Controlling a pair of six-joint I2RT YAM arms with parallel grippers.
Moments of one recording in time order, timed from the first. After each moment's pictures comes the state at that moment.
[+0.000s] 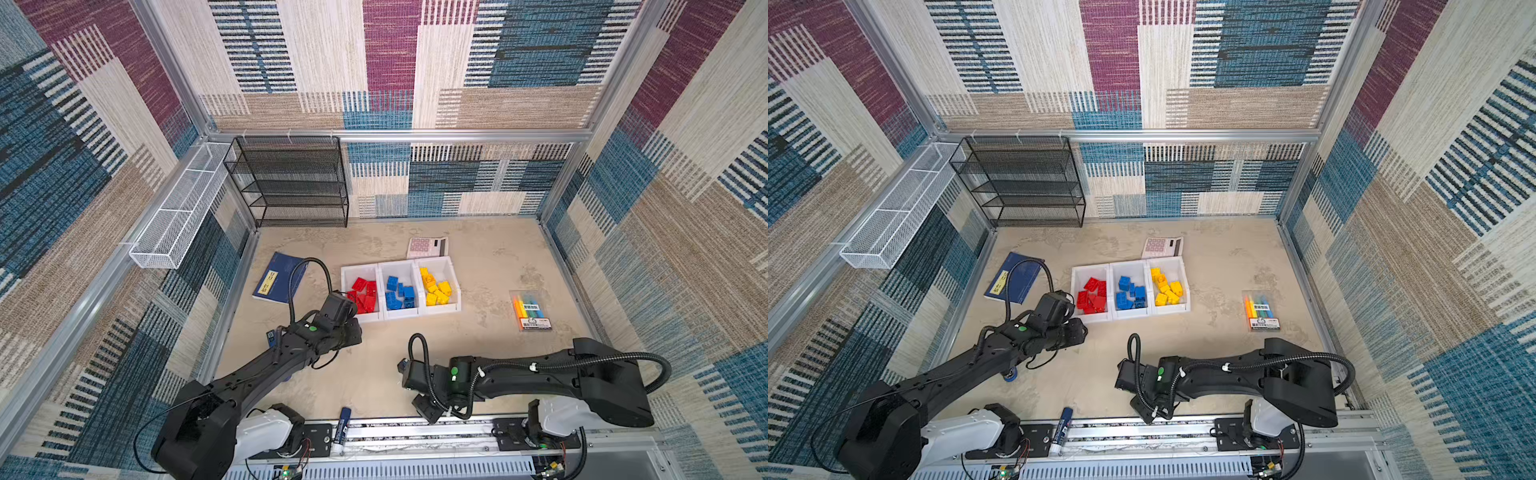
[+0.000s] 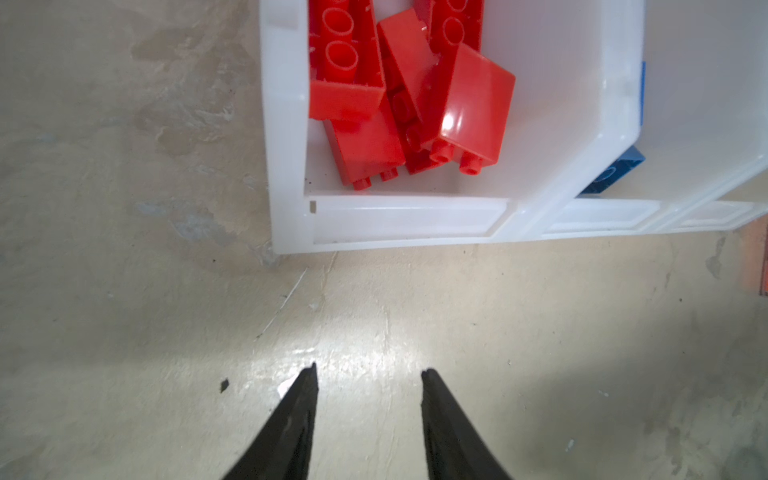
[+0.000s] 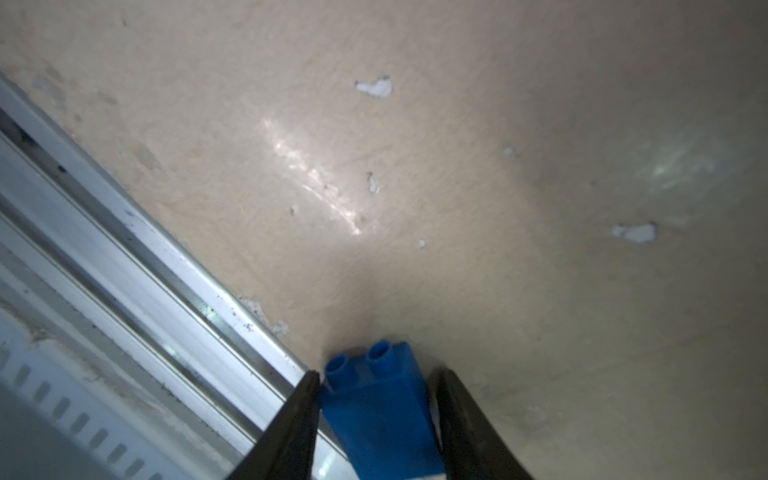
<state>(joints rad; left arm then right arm) -0.52 1.20 0.64 -0.45 0.01 -0.68 1.31 1.51 0.78 -0.63 -0.02 0.53</state>
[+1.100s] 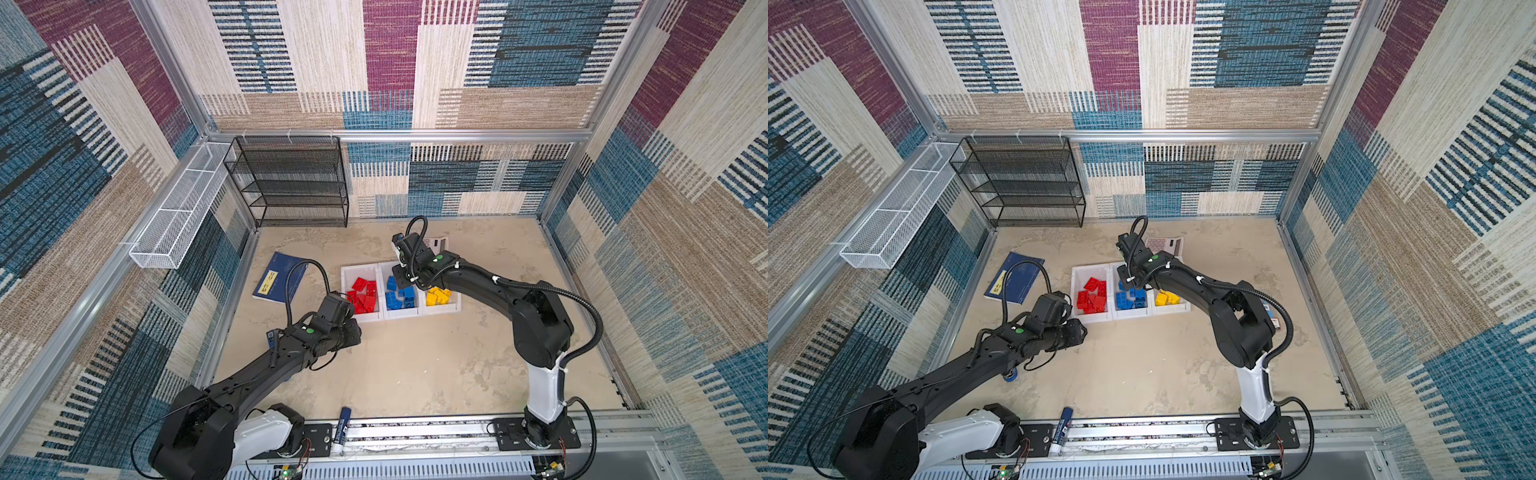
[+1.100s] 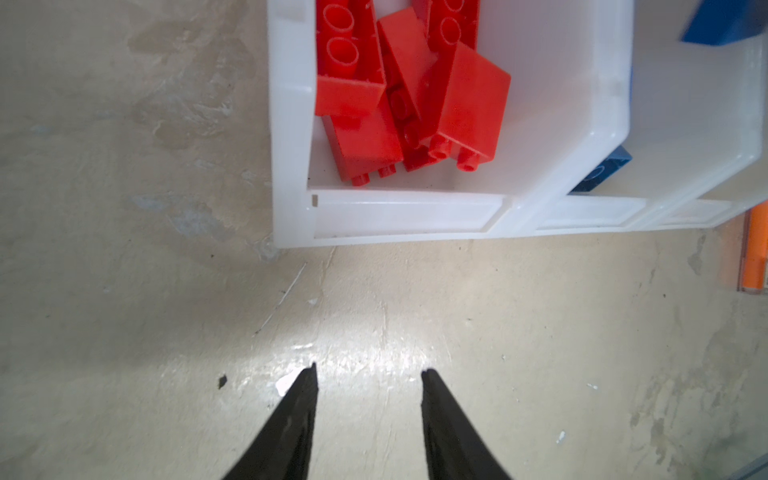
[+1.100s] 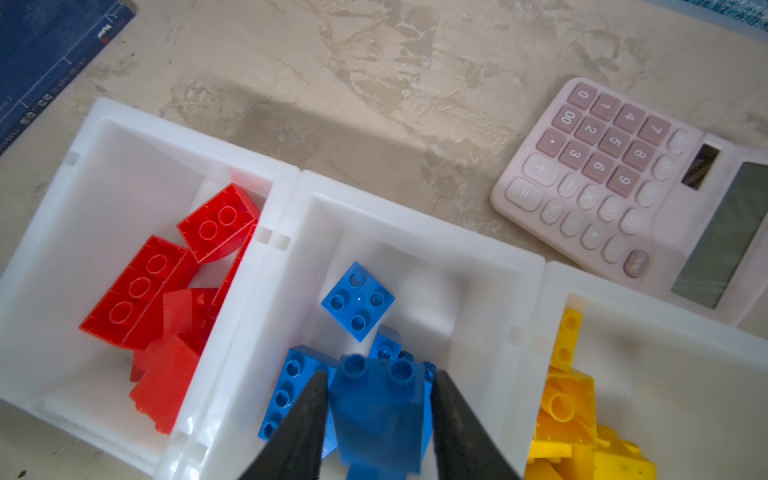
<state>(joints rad) -0.51 1.17 0.62 -0.43 0.04 -0.68 0.69 1.99 1.61 -0.53 0.12 0.20</state>
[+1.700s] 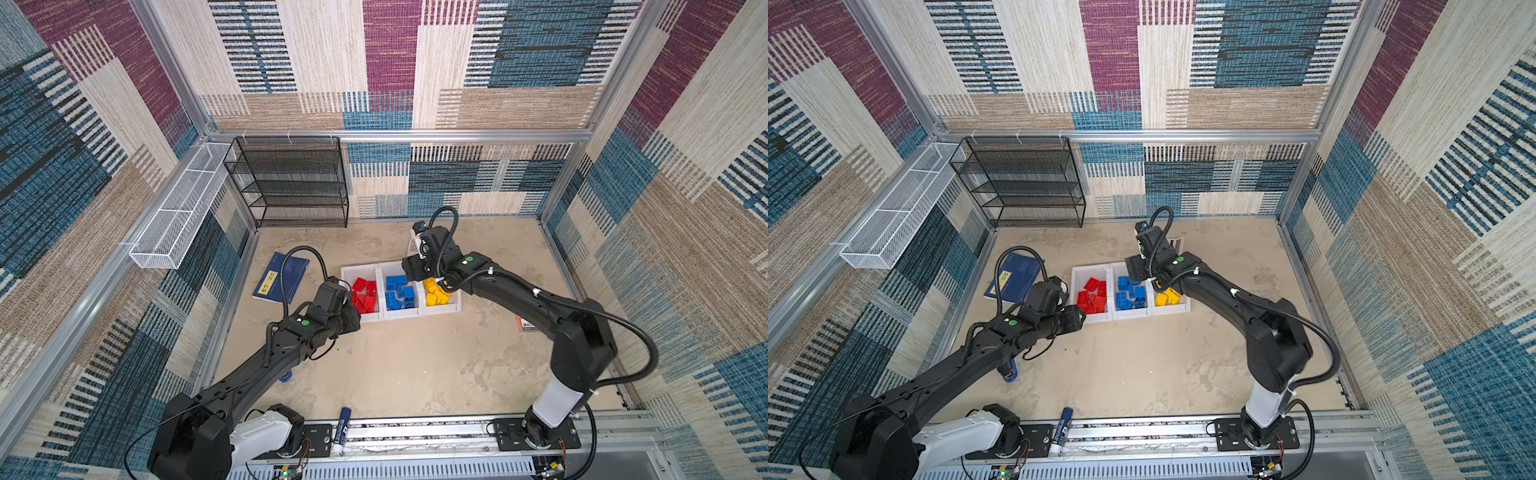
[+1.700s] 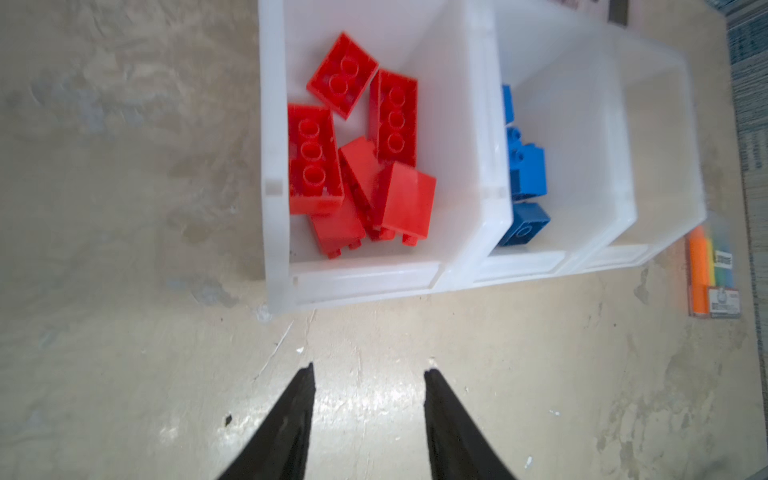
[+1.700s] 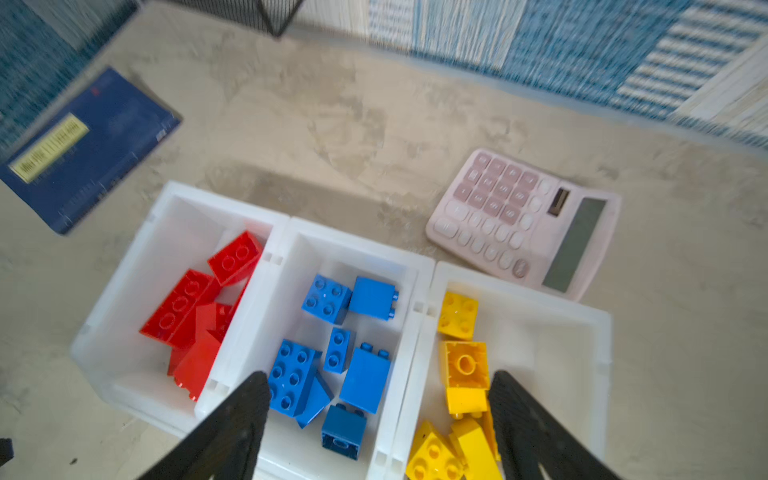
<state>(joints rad) -0.48 1.15 0.77 -0.46 -0.03 -0.58 0.61 1.65 1.36 -0.37 0.14 0.20</state>
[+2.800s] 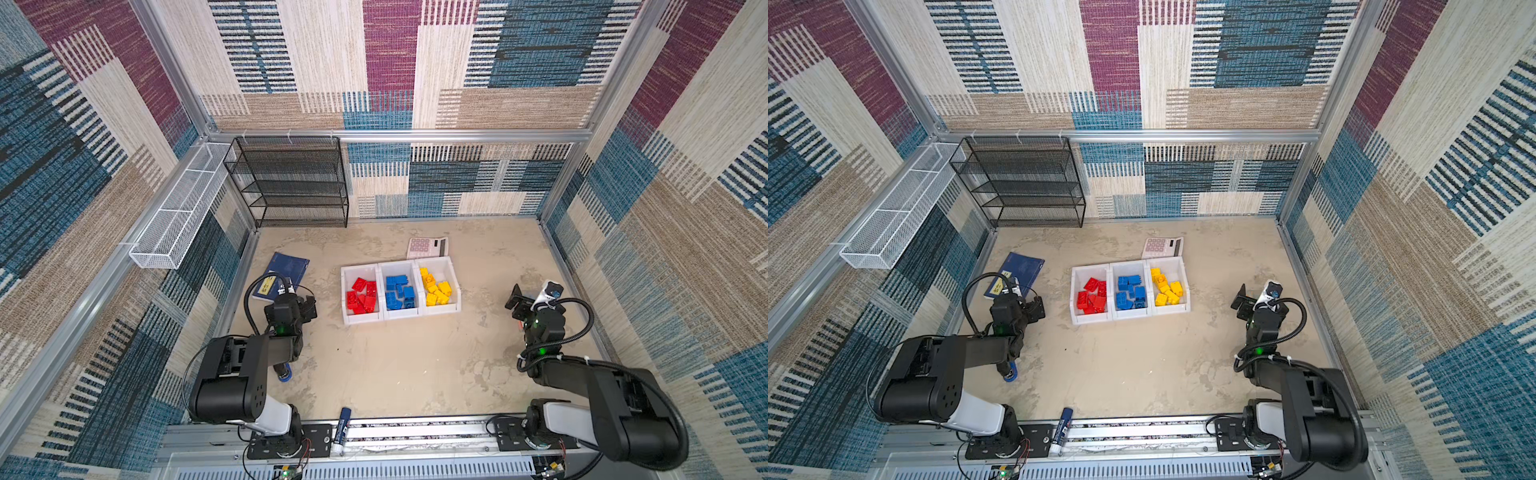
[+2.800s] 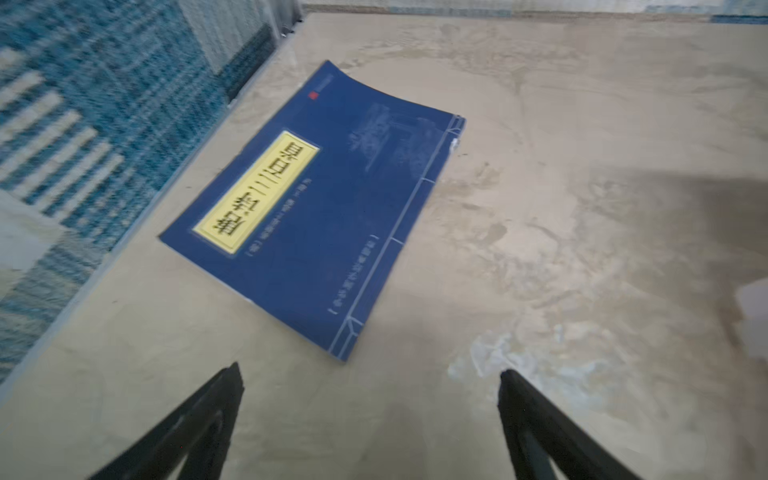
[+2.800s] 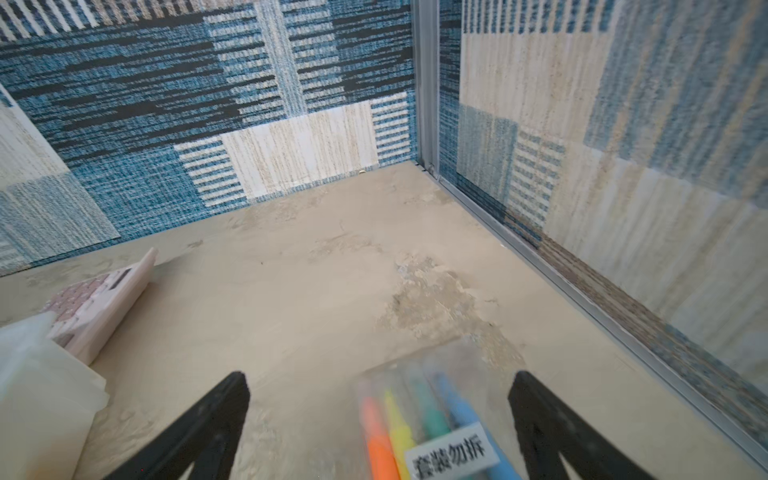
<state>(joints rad) 0.02 1.52 0.41 0.64 -0.19 -0.06 -0.05 1.32 0.18 0.97 0.21 0.18</state>
